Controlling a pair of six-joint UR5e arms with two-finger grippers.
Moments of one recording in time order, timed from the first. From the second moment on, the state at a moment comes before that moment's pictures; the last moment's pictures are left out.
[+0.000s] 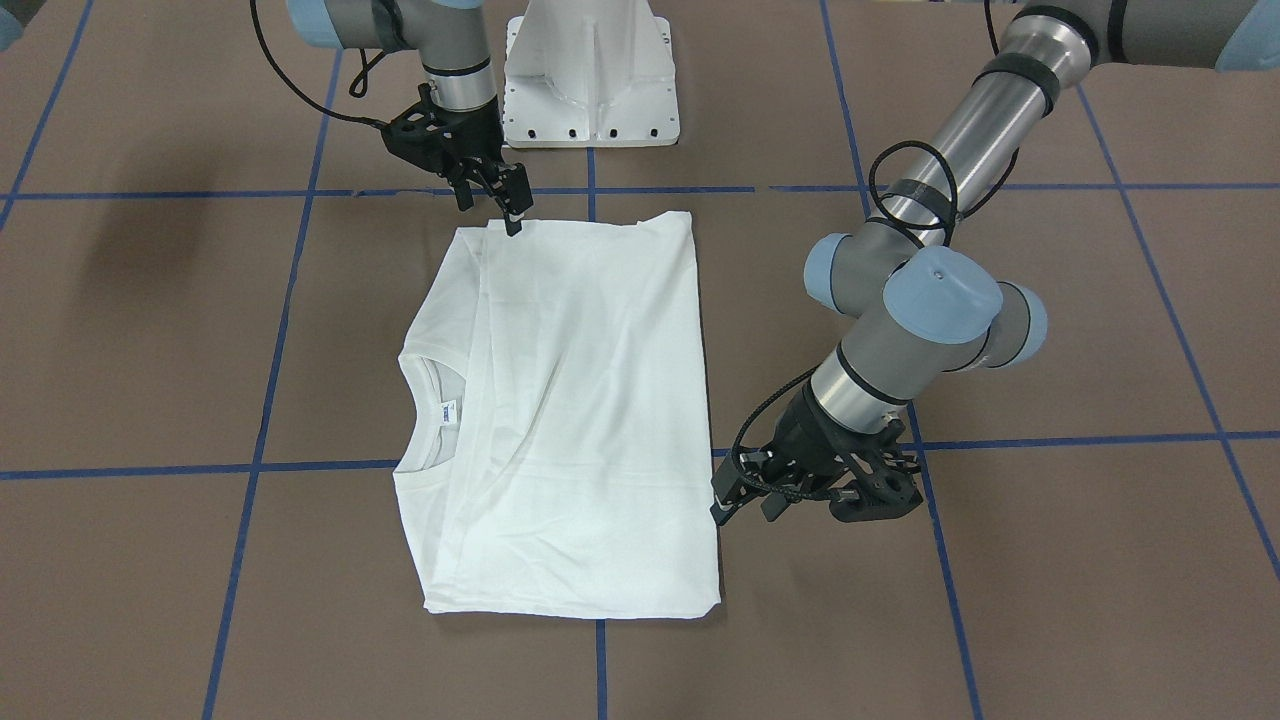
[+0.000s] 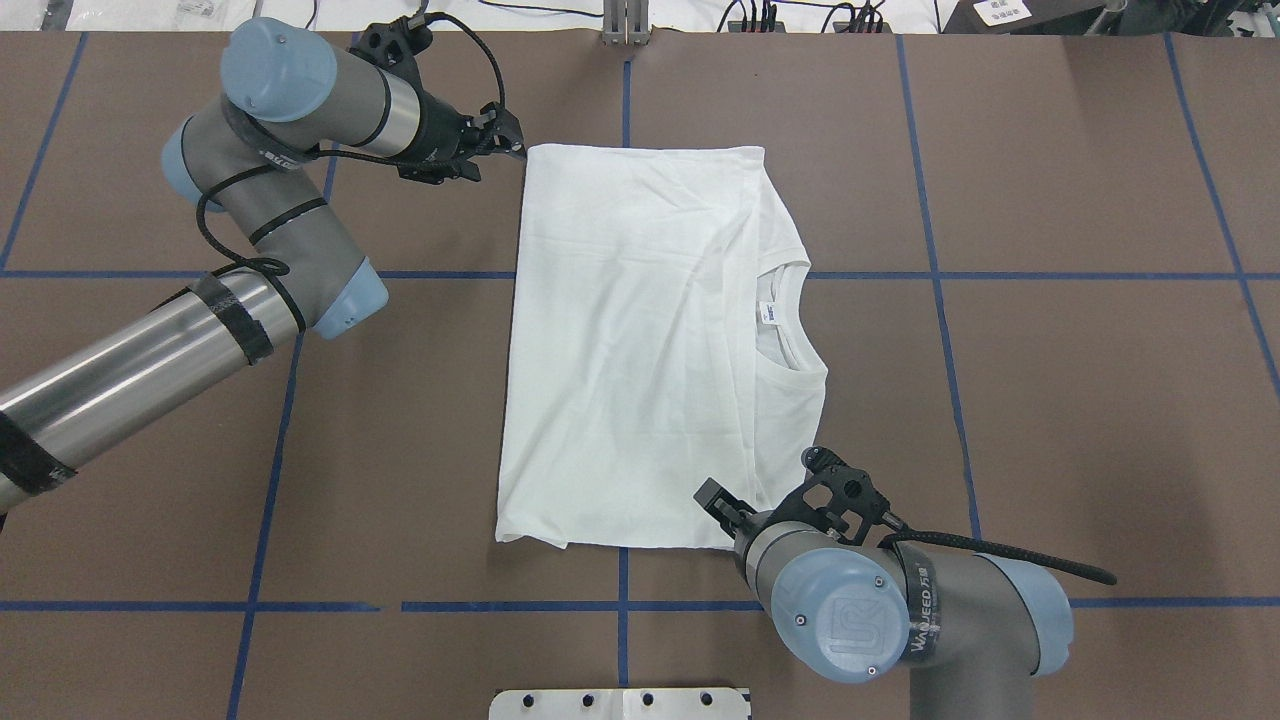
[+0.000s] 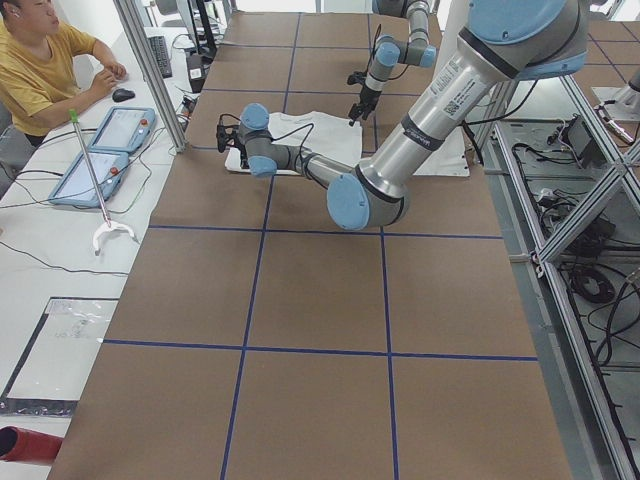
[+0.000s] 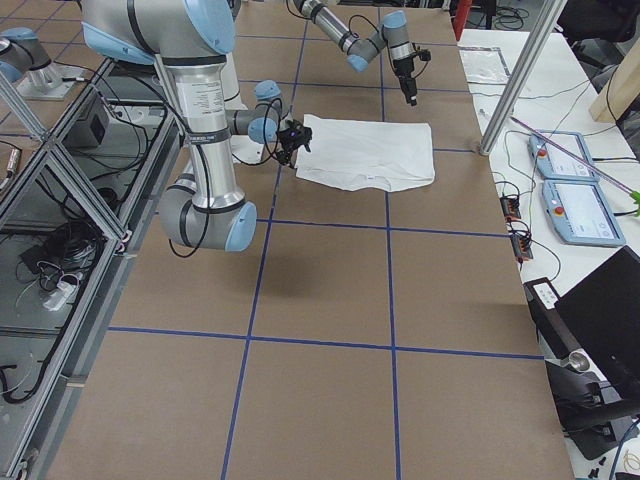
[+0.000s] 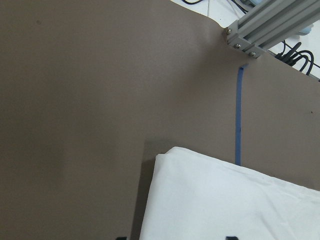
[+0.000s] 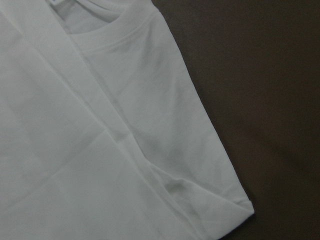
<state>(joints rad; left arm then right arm) -0.84 -2.34 -1.08 -2.52 -2.00 -1.42 0.15 -1.22 1.95 -1.47 1.37 2.18</state>
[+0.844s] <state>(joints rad) -0.84 -2.33 -1.08 -2.52 -2.00 -1.42 0.14 -1.22 1.93 -1.47 1.37 2.19</state>
